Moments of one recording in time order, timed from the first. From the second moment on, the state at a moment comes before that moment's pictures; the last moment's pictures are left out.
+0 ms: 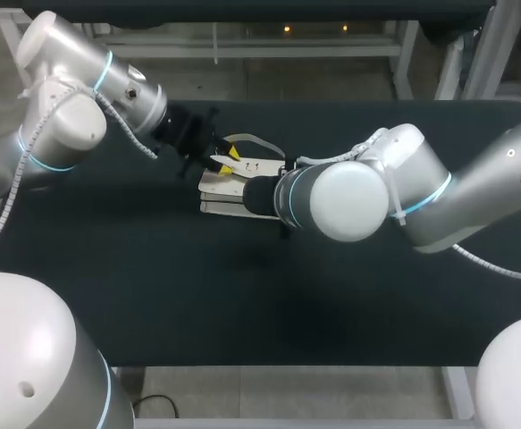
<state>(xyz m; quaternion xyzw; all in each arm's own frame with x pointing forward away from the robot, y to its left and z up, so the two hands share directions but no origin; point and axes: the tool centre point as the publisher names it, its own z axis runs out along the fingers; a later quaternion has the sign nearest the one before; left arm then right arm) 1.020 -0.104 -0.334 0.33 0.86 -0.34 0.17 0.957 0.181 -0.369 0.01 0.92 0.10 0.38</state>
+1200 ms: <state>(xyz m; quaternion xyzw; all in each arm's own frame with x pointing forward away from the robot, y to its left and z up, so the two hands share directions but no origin) 1.058 -0.093 -0.293 0.28 0.89 -0.33 0.16 0.957 0.181 -0.369 0.01 0.92 0.10 0.38</state>
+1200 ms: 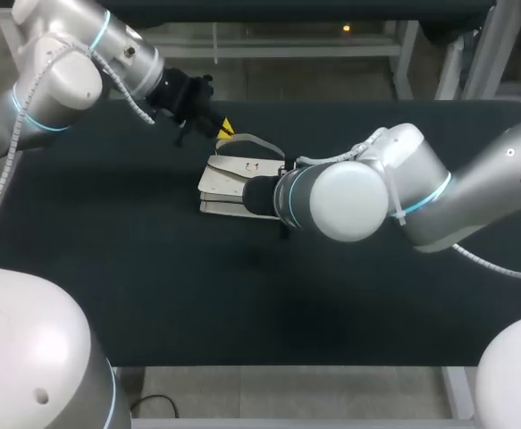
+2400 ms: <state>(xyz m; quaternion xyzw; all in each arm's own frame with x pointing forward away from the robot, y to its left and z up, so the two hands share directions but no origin) 1.011 -0.098 -0.327 0.28 0.88 -0.32 0.21 0.957 0.181 -0.369 0.01 0.92 0.10 0.38</state>
